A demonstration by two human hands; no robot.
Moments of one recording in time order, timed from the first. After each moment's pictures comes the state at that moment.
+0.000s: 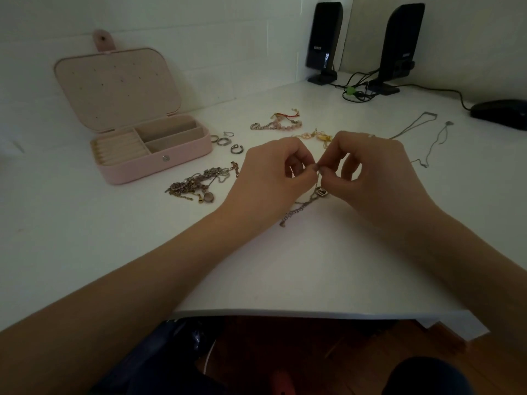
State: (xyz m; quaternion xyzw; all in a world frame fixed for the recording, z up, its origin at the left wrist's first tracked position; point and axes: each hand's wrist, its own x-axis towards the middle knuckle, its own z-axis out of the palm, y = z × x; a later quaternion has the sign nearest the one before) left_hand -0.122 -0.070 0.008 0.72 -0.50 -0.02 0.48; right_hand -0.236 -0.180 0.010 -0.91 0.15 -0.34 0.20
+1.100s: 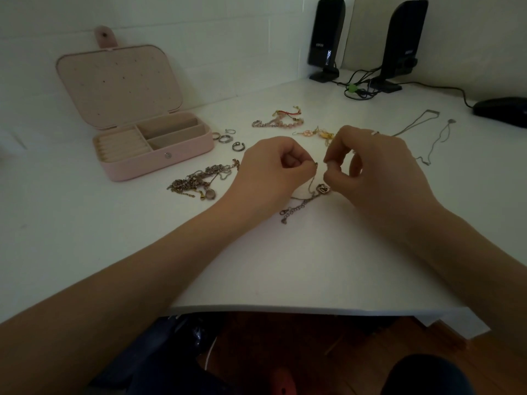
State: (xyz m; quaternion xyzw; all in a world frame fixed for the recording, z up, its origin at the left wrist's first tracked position) left_hand -0.118 -0.075 0.009 0.72 -0.43 -0.12 0.53; right_hand -0.236 -0.180 0.010 -0.92 0.19 -0.32 0.14
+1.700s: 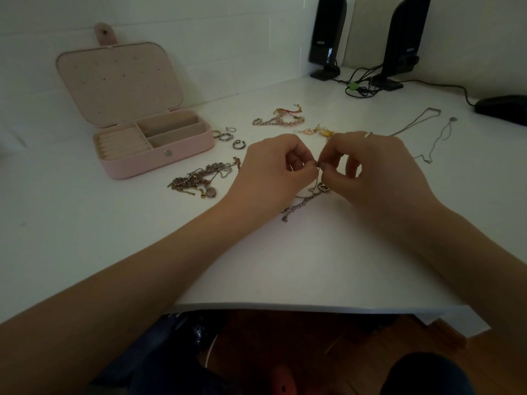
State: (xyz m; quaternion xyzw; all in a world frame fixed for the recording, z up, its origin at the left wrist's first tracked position) left_hand -0.120 -0.072 0.009 0.74 -0.47 -0.05 0.48; right_hand -0.236 -0.180 0.009 -0.92 0.16 -0.32 0.15
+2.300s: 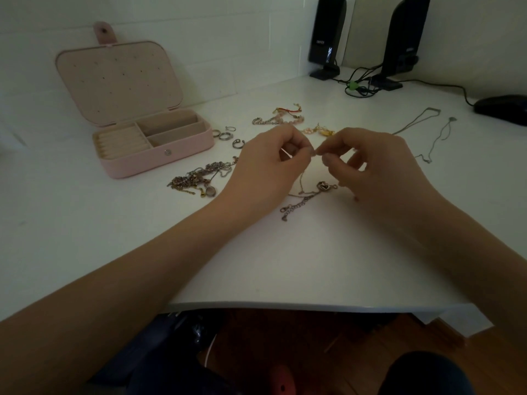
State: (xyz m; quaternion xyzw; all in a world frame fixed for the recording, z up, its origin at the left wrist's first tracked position) left_hand -0.115 -0.073 0.009 0.71 -0.46 -0.08 0.53; right_hand -0.234 -0.184 0.010 -0.90 0.19 -0.30 0.26
